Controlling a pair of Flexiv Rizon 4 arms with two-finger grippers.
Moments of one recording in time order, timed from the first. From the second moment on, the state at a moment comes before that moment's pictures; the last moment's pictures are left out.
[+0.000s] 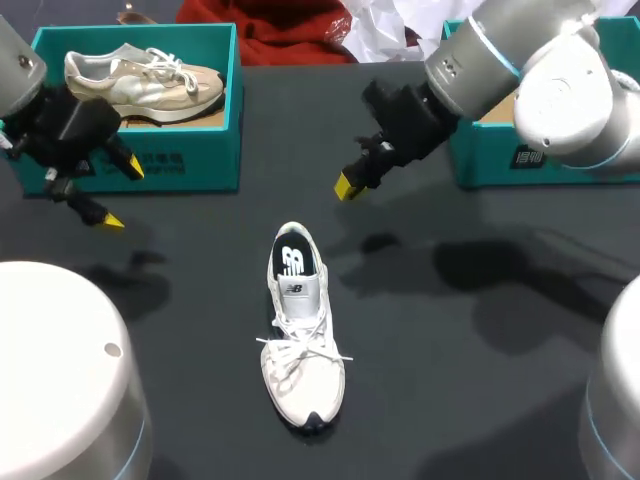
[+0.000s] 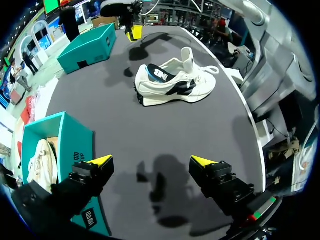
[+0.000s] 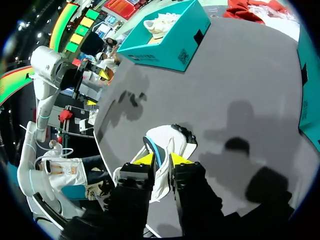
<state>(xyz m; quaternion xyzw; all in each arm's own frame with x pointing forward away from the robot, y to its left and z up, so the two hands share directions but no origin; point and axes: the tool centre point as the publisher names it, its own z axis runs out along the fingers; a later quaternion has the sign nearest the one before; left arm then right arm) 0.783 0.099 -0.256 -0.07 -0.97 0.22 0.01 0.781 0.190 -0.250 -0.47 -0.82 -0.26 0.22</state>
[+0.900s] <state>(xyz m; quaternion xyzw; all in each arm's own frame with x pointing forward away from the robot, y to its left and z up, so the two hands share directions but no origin) 0.804 0.124 -0.241 -0.10 -0.98 0.19 0.02 0.742 0.252 -0.249 -0.66 -0.74 -0.15 0.04</state>
